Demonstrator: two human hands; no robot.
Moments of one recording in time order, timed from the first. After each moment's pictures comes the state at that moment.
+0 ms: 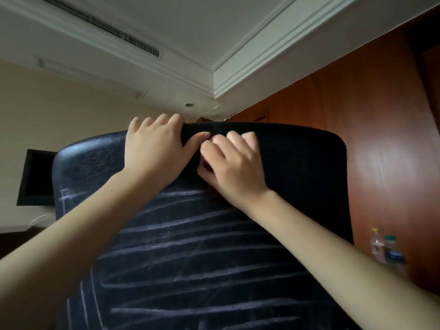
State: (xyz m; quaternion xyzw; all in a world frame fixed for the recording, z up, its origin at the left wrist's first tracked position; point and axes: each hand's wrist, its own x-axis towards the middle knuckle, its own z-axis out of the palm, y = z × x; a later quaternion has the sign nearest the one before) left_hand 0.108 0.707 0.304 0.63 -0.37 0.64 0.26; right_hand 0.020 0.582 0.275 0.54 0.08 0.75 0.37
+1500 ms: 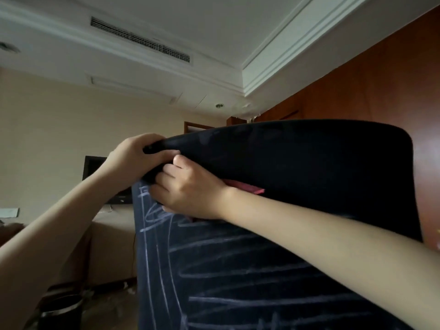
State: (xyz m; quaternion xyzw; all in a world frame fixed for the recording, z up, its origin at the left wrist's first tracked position) left_hand 0.176 0.807 0.296 0.66 -0.48 0.39 0.44; right_hand 0.117 0.671 0.266 0.56 0.29 0.62 0.47
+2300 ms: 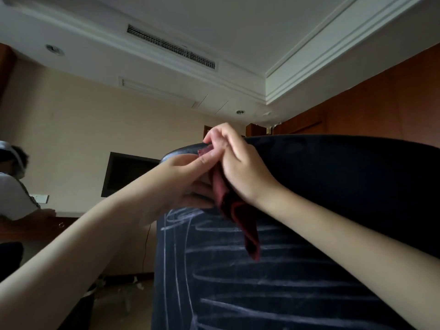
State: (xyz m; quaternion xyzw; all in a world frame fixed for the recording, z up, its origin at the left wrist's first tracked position) left_hand 0.098 0.820 0.262 0.57 -0.55 -0.01 0.61; right_hand 0.050 0.694 0.282 0.78 0.24 0.53 -0.21
